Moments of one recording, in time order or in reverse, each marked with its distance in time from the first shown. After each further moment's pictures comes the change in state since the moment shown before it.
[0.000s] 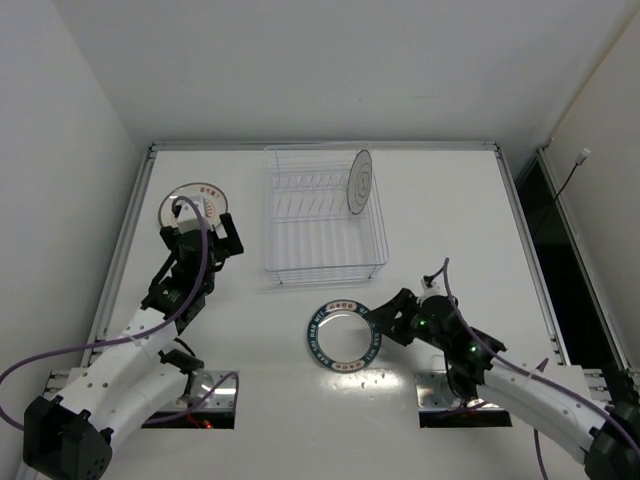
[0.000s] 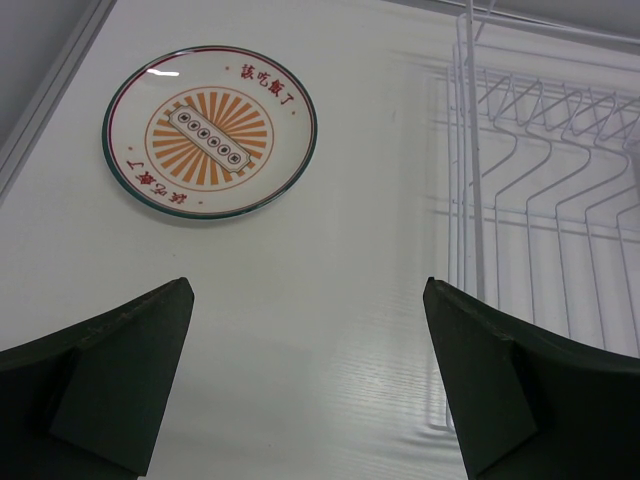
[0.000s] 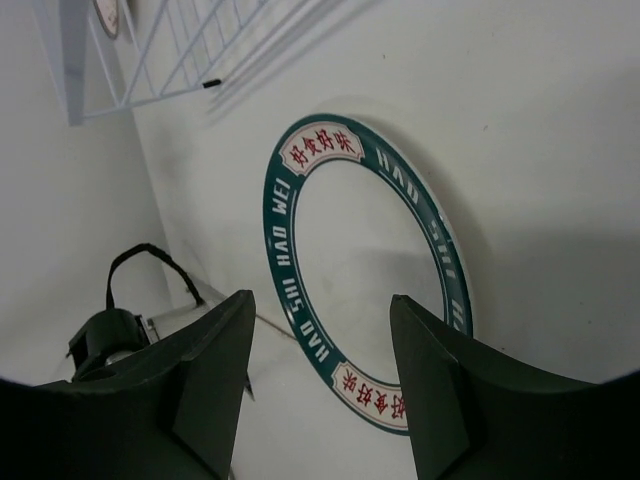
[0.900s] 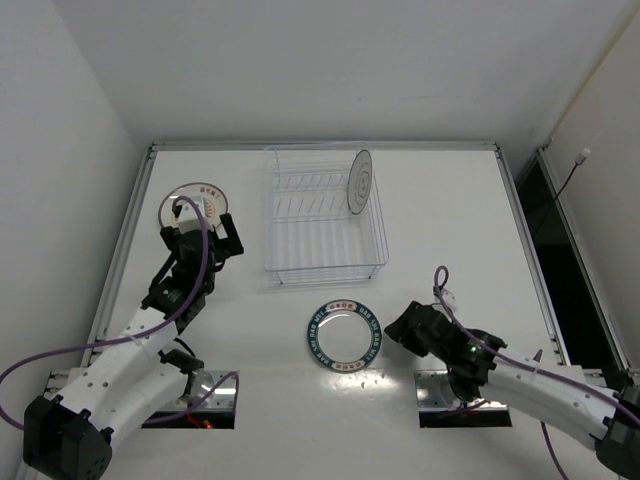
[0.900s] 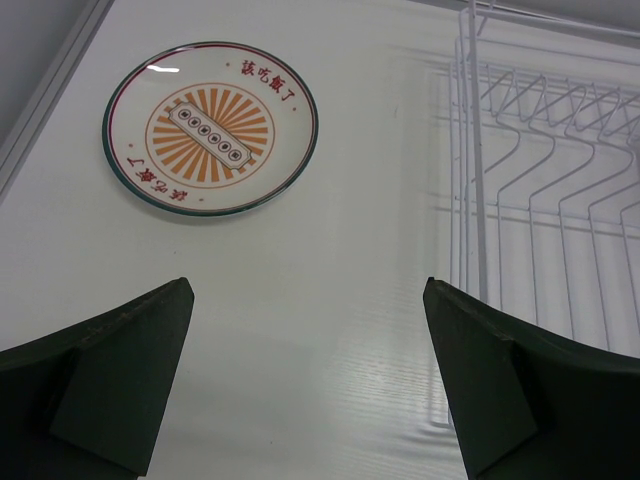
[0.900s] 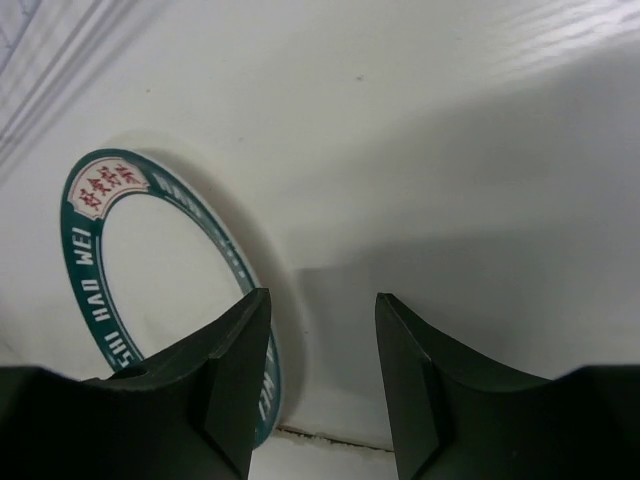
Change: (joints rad) left arm 0.000 0.003 0.000 -0.005 0.000 0.000; right arm 0.185 0.052 0.072 -0.395 0.357 0.039
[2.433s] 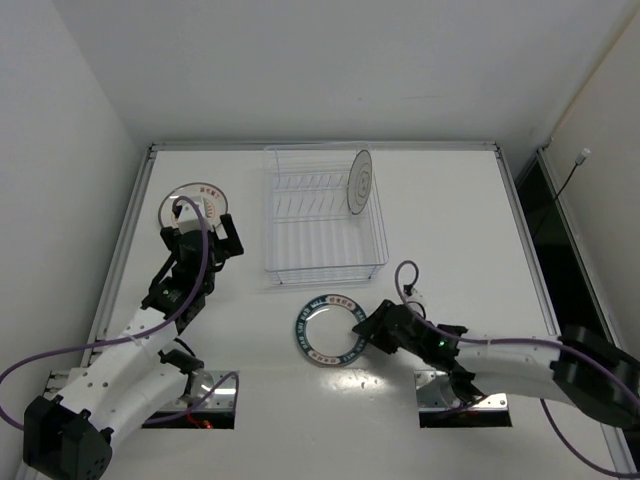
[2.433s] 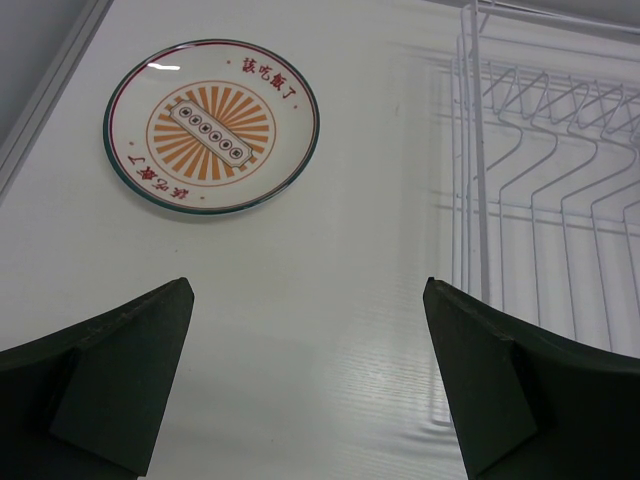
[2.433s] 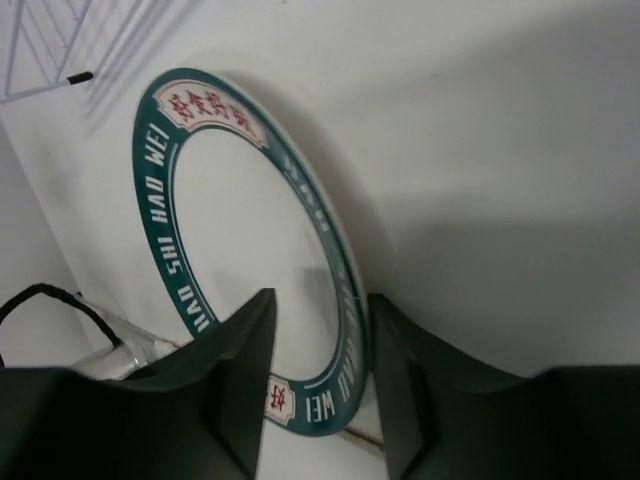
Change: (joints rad) left arm 0.000 0.000 0.000 -0.006 0.000 0.000; right arm 0.122 0.429 -0.029 0.578 -0.060 0.137
